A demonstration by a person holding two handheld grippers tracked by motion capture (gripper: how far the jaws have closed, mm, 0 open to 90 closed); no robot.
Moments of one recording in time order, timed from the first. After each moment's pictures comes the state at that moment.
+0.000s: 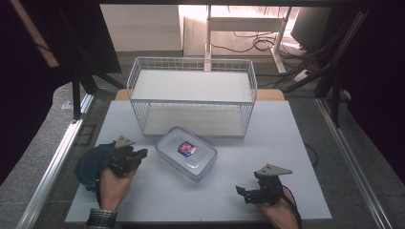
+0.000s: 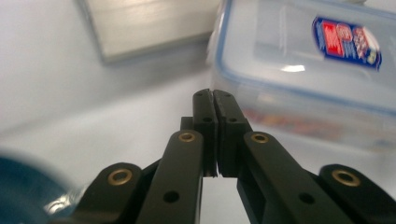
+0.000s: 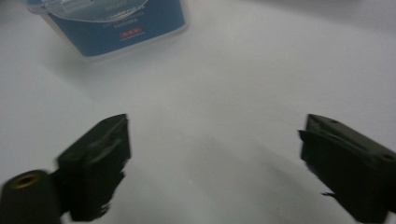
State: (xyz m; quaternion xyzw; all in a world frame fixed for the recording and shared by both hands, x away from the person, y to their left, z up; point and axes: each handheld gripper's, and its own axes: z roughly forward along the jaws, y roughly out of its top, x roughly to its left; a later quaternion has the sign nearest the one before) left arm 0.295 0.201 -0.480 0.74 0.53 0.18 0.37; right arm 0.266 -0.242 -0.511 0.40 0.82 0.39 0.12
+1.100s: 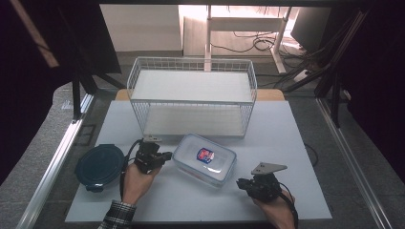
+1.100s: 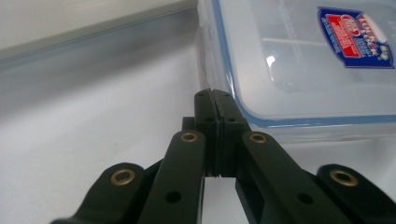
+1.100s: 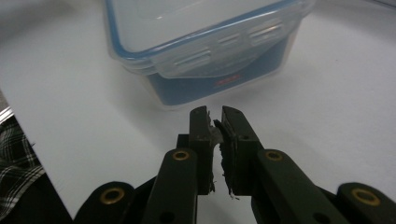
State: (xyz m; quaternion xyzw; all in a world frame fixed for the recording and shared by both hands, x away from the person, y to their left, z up) left arm 0.316 0.153 -0.489 0.77 0.50 0.10 0.37; right arm 0.265 -0.229 -0.493 0.35 0.85 0.37 0.08
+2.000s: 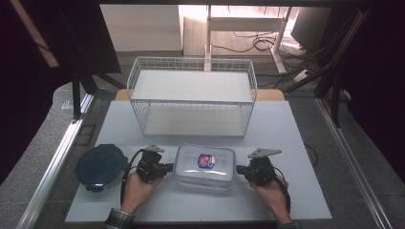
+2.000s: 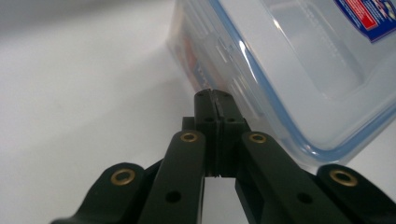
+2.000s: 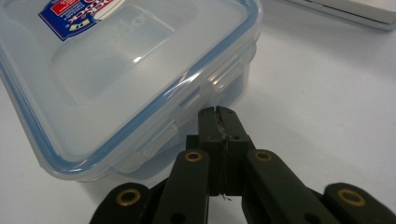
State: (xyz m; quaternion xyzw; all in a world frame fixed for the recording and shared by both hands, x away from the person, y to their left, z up) left arm 0.289 0.152 -0.514 0.79 0.49 0.01 0.38; right arm 0.310 -0.219 -0.498 0.39 0.84 0.37 0.09
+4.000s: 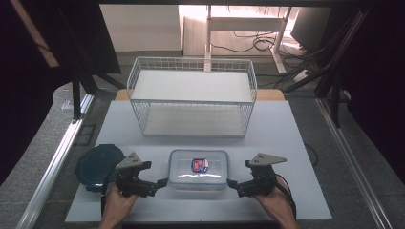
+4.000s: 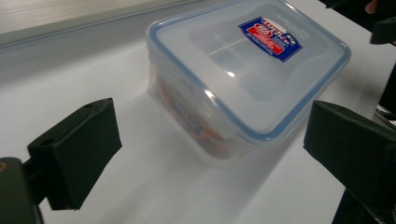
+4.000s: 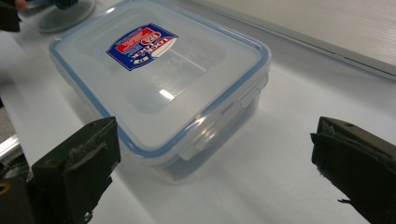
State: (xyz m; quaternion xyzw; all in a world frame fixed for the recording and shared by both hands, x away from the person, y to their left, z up) left arm 0.247 0.184 -0.494 0.78 0.42 0.06 0.47; right arm 0.280 -0.211 -0.473 0.34 0.84 0.42 0.10
